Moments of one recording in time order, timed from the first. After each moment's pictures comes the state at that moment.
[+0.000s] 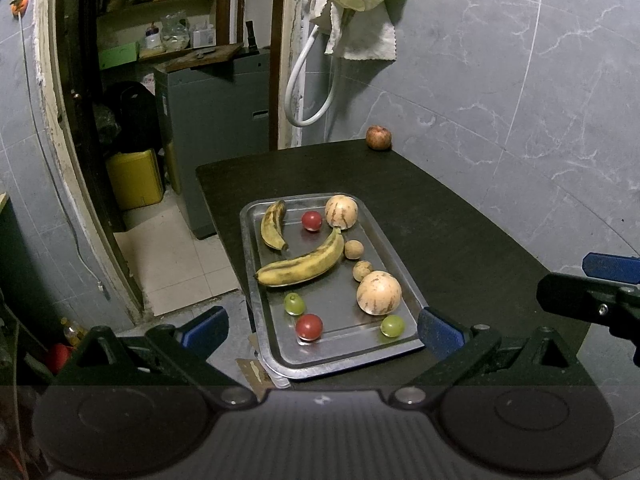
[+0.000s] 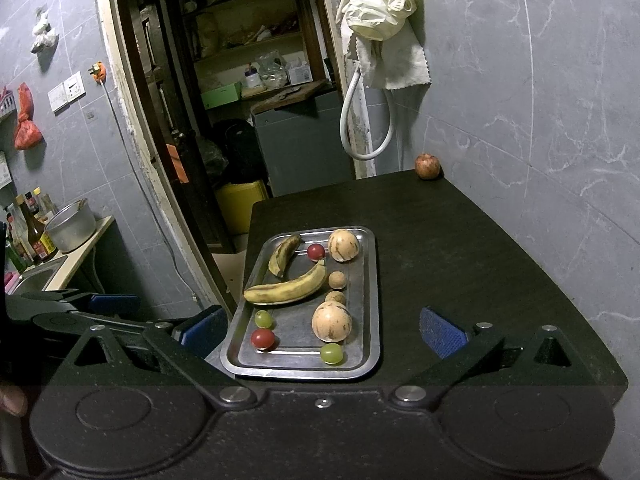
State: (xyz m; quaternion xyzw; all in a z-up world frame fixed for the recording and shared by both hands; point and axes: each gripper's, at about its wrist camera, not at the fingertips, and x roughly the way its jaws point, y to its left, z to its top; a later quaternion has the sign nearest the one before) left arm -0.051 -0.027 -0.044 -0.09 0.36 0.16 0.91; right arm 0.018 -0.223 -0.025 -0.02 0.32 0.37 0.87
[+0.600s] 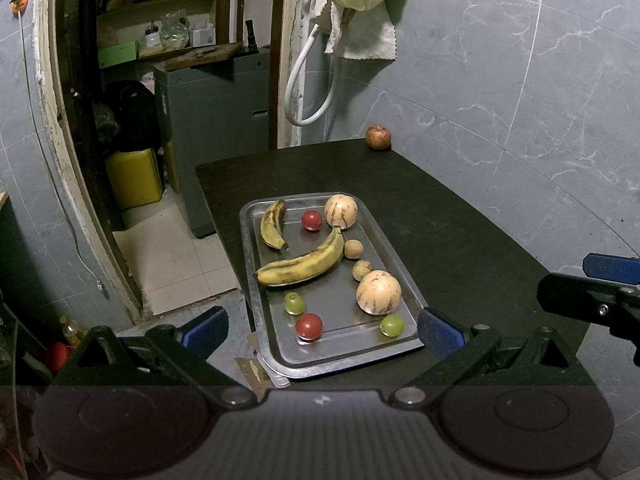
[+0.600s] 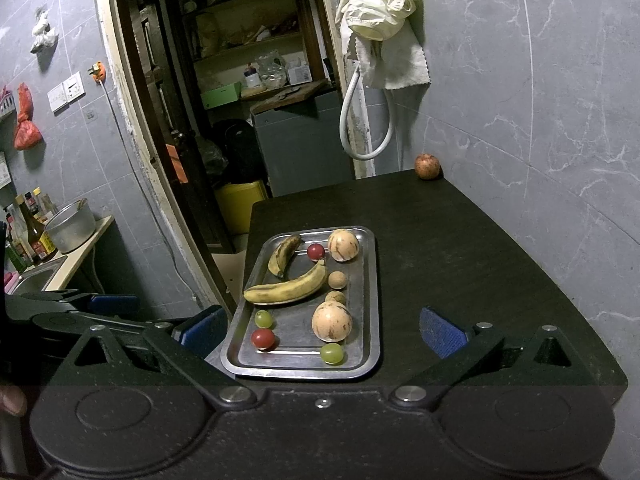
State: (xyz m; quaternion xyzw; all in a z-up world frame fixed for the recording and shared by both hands) left arm -0.051 -0.027 -0.044 -0.10 0.36 0.16 0.91; right arm 0.018 -0.223 -0.025 -0.02 0.32 0.37 0.87
